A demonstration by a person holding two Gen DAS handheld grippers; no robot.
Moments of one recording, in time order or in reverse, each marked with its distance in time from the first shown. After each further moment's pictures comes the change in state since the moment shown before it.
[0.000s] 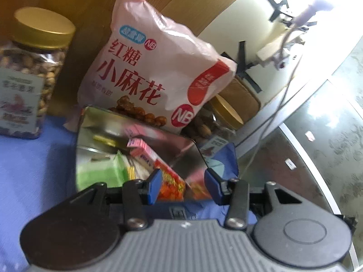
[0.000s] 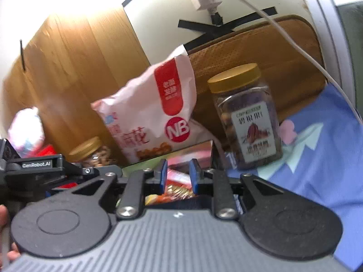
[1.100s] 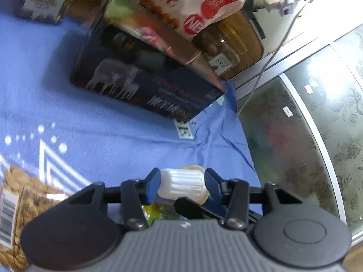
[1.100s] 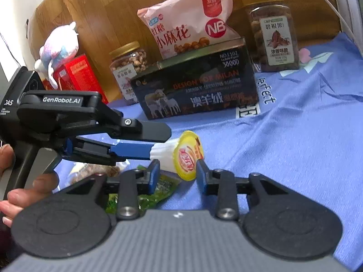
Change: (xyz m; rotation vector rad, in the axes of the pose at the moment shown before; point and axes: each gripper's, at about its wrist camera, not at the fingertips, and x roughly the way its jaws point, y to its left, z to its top) left arm -0.008 0.007 -0.100 -0.101 0.201 -0.032; right arm -0.037 0.032 -0.116 -0.137 0.254 0.070
